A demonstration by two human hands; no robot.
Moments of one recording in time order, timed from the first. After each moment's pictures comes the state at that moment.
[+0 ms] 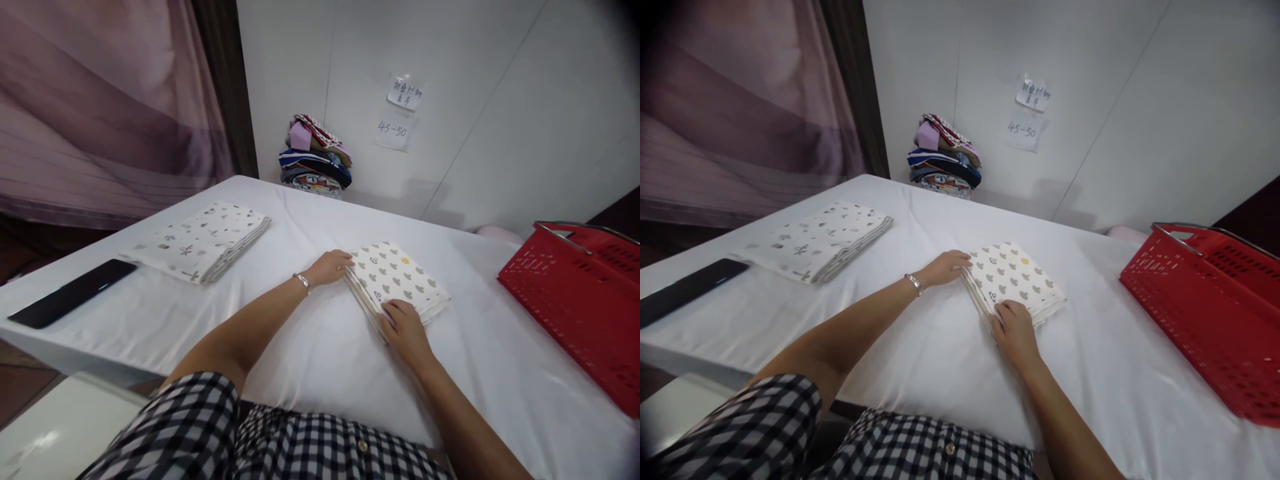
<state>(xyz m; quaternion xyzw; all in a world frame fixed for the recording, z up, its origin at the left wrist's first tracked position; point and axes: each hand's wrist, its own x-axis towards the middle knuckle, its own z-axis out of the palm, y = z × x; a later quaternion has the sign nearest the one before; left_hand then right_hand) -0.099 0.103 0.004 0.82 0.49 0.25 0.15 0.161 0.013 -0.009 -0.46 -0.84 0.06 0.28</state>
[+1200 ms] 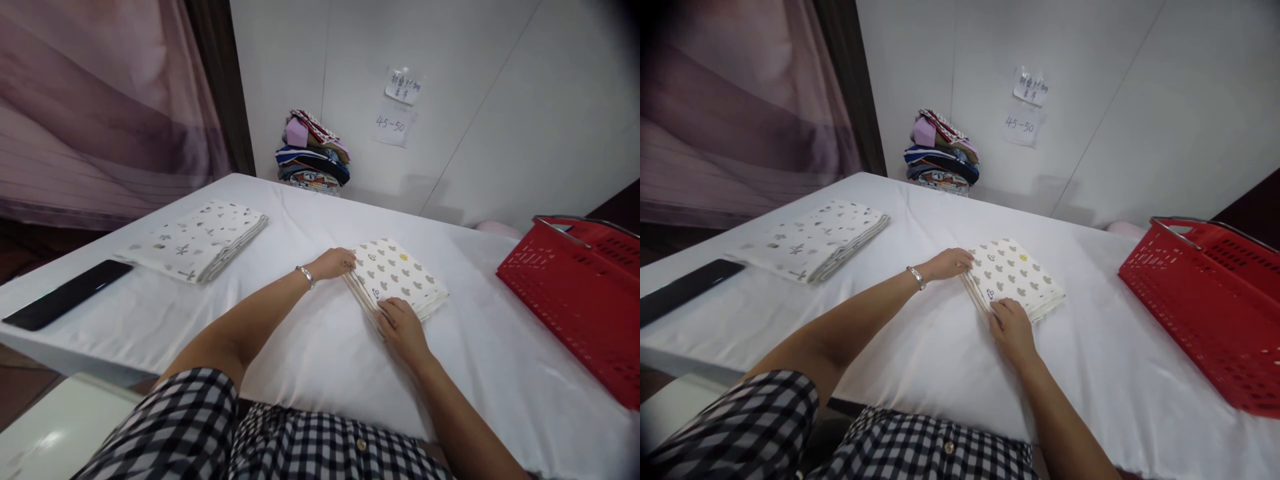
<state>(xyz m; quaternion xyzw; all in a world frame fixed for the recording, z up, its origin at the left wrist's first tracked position) -0.086 0.107 0.022 0.83 0.47 0.24 0.19 0.157 0.008 -0.004 -0.45 -0.84 0.08 0.29</state>
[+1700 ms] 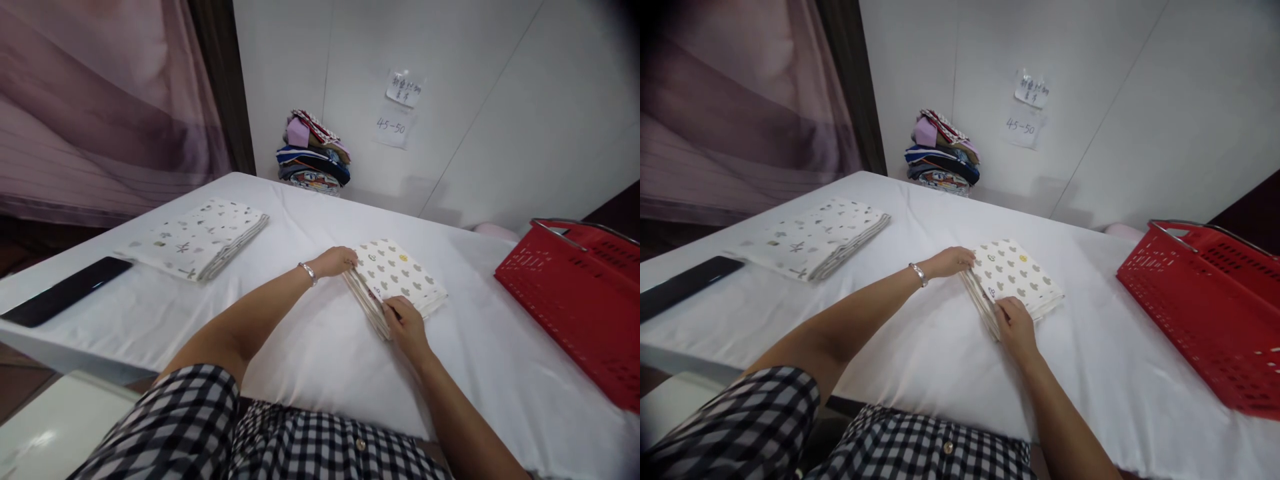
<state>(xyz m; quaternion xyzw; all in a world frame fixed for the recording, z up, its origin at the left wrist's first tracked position) -0.085 0.115 0.025 0.85 0.44 0.22 0.17 0.159 0.013 -0.004 -0.46 -0.80 0.15 0.35</state>
